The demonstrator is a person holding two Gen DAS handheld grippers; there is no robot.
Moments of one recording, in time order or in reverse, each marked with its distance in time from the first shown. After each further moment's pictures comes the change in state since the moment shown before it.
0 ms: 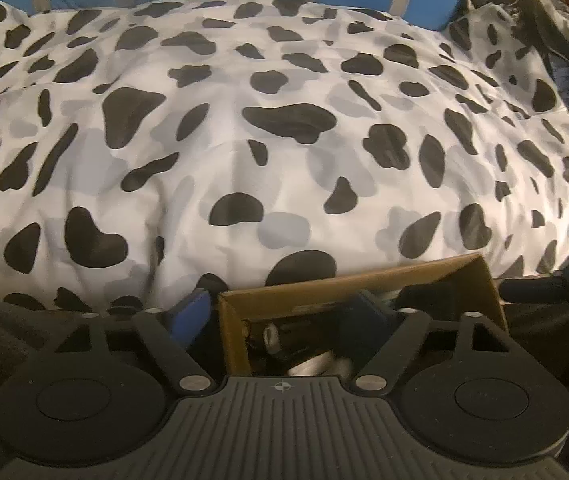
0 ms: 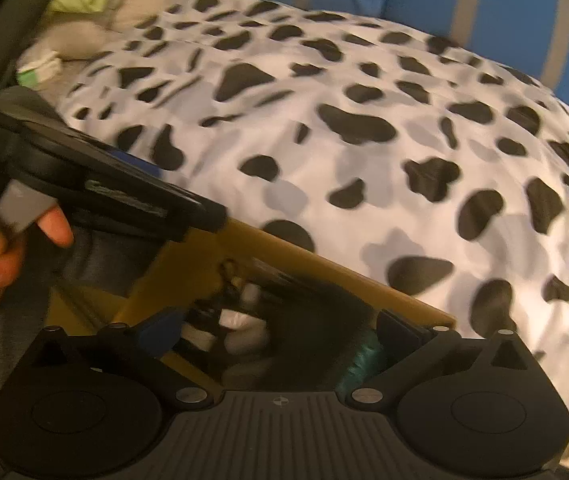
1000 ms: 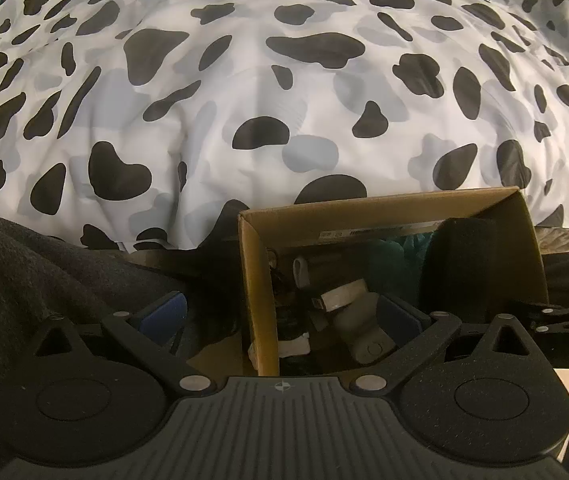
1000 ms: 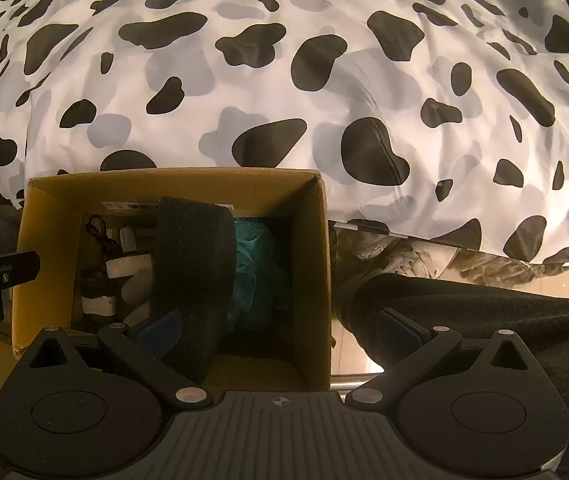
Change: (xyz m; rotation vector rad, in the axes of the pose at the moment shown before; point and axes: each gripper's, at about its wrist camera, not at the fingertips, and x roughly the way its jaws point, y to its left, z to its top) left arm 0.009 -0.012 -0.023 0.004 0.174 0.127; right arm 0.018 -0.052 -0.027 0.402 0.282 -0.279
